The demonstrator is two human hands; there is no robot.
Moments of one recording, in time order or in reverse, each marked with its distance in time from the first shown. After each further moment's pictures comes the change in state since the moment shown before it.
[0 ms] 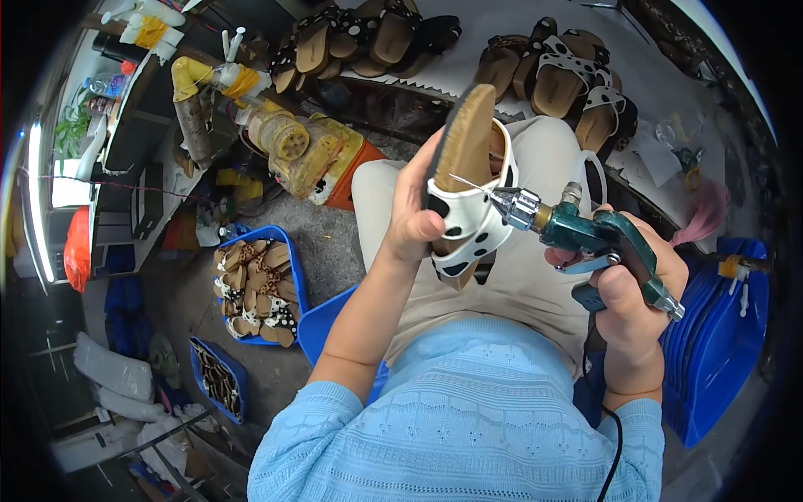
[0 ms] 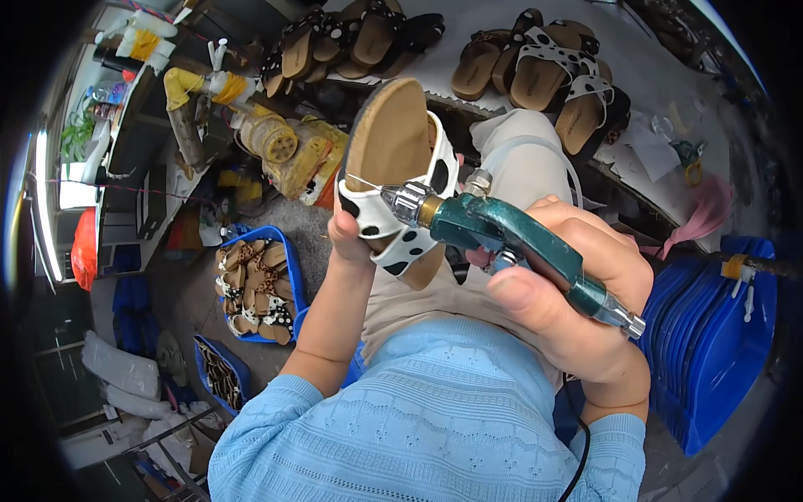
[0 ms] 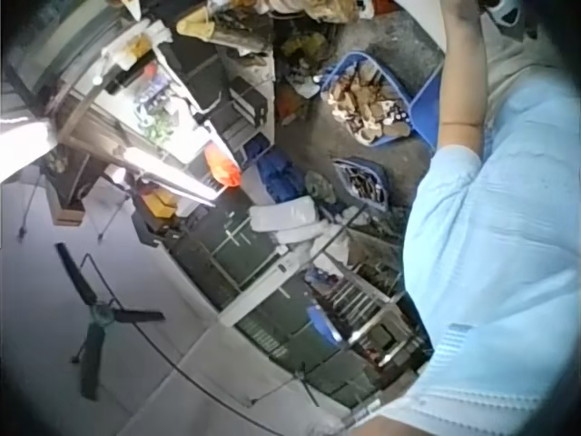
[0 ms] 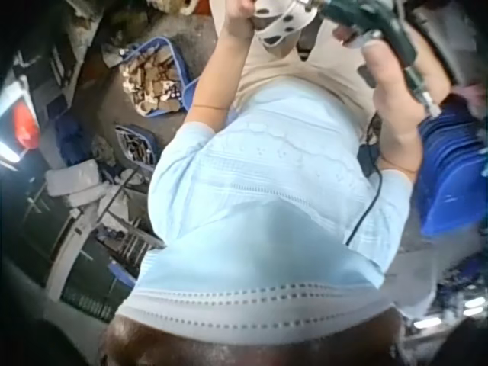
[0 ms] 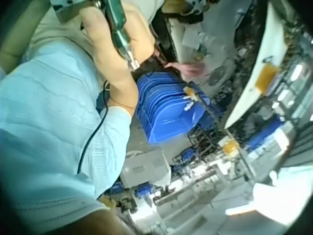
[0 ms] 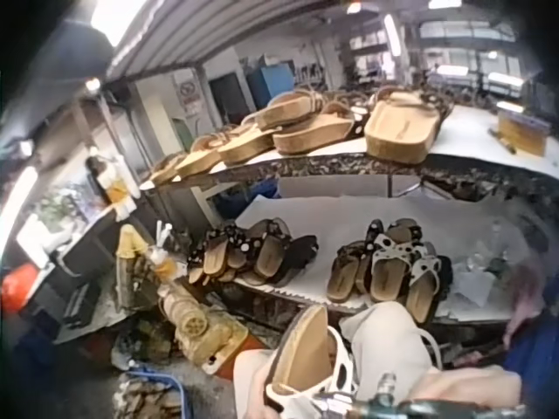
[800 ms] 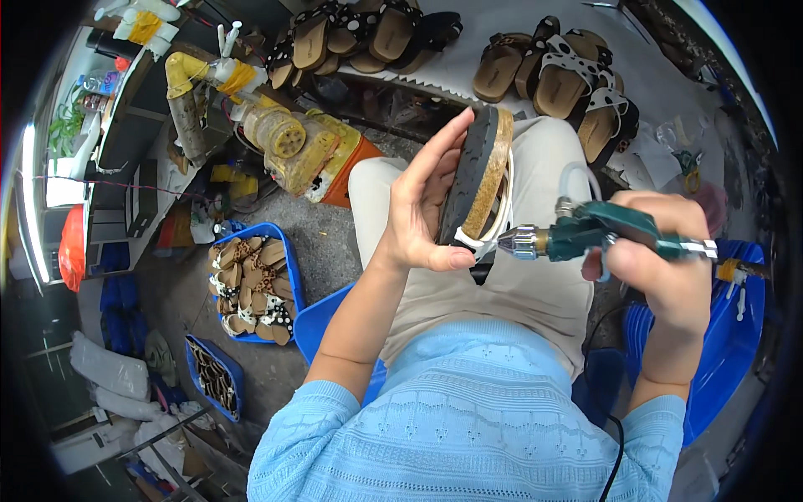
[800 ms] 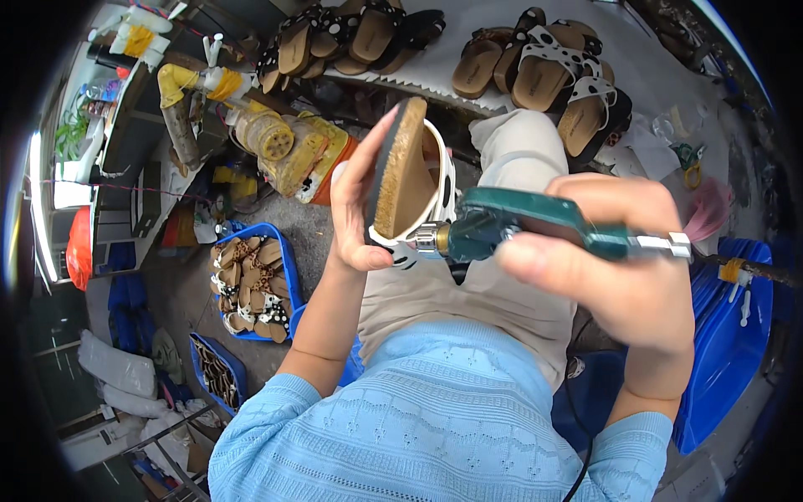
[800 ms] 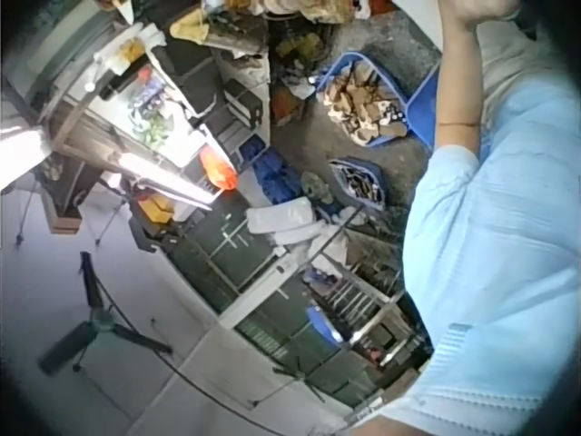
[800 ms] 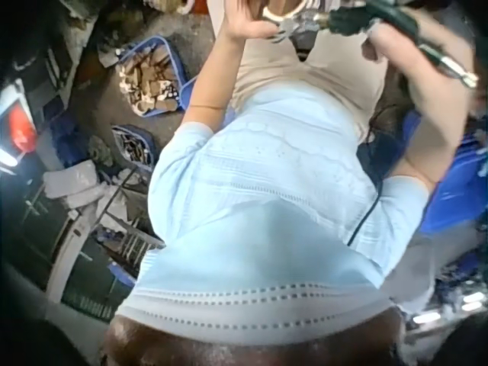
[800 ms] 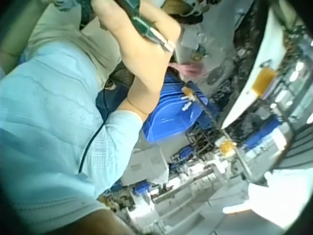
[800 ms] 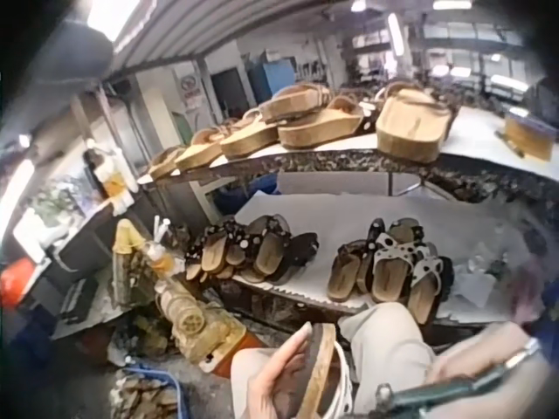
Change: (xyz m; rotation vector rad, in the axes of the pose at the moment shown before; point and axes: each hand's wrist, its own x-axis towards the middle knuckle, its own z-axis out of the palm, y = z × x) left_hand 0.006 0.012 -0.014 0.303 -0.095 0.179; right_hand 0.046 -0.028 -0.026 -0.227 -0.287 0.246
